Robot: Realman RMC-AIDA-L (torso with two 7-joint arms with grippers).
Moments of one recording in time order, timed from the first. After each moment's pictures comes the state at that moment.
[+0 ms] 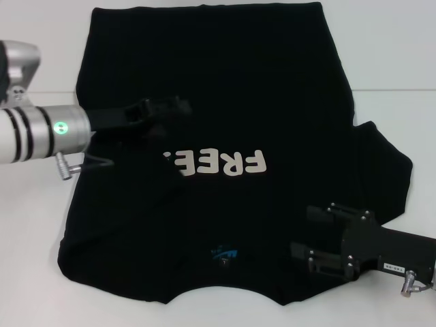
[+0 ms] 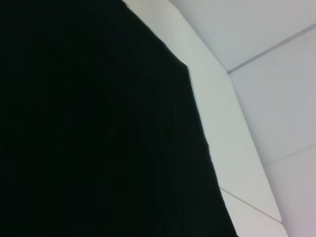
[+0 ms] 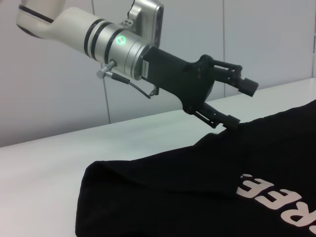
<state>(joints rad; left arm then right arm) -0.80 -2.03 0.58 0.44 2.10 1.09 -2.37 0.47 2.09 -0.64 -0.39 -1.95 -1.46 0.92</state>
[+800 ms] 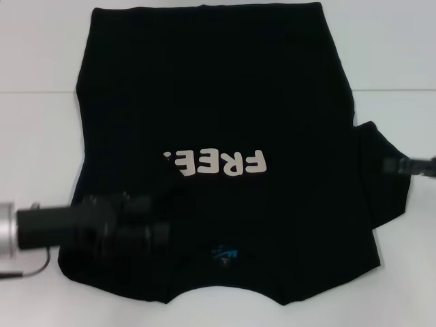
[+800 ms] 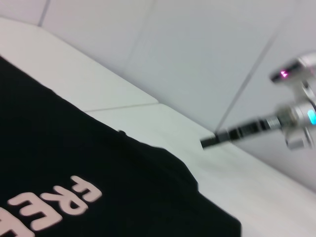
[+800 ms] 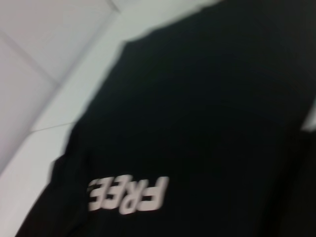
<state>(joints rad) -0.50 -2.04 0.58 0.64 2.09 1.67 -1.53 0.56 1.93 -0.57 -0.66 -2.17 -1.40 2.08</state>
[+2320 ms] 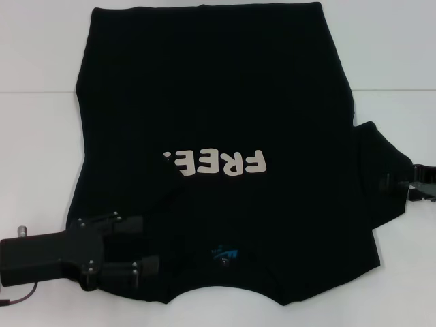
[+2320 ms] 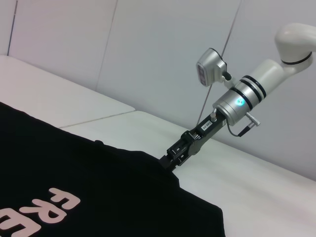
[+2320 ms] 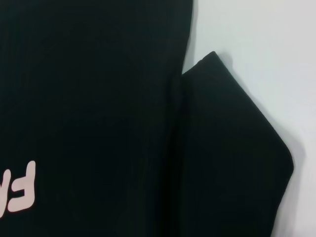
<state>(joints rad) -0.41 -2.06 0.55 0.64 2.09 1.76 -1.29 0.75 1.94 -0.64 -0.55 -2.61 -1.13 2.59</state>
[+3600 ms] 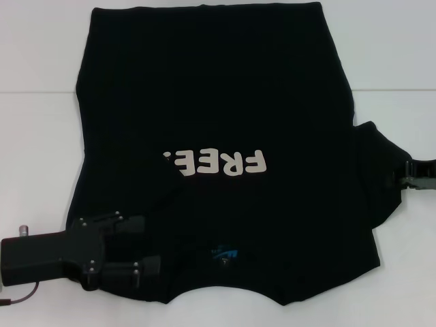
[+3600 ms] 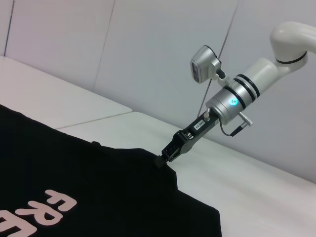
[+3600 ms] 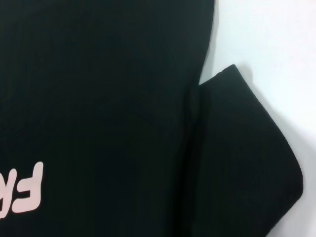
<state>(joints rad) -0.42 -2.06 0.55 0.64 2.09 1.77 -1.29 0.77 1.95 -0.66 -0.57 -2.61 -1.11 2.56</state>
